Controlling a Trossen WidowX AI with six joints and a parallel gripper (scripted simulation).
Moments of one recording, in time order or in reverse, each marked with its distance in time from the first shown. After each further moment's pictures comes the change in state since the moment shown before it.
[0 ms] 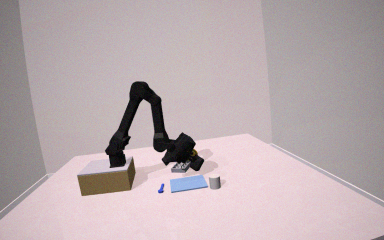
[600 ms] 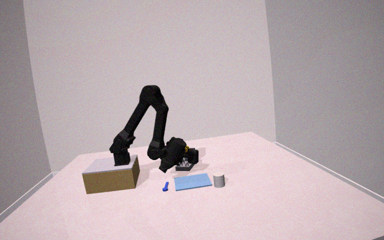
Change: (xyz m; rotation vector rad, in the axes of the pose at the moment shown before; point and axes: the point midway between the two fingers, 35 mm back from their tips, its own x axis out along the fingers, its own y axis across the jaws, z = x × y) arm -0.028 0.043 -0.020 -0.401 -0.193 0.184
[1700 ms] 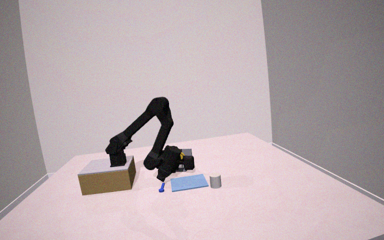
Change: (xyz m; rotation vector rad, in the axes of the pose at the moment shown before) arm 0.008 0.009 -0.035 -0.082 -0.013 0.044
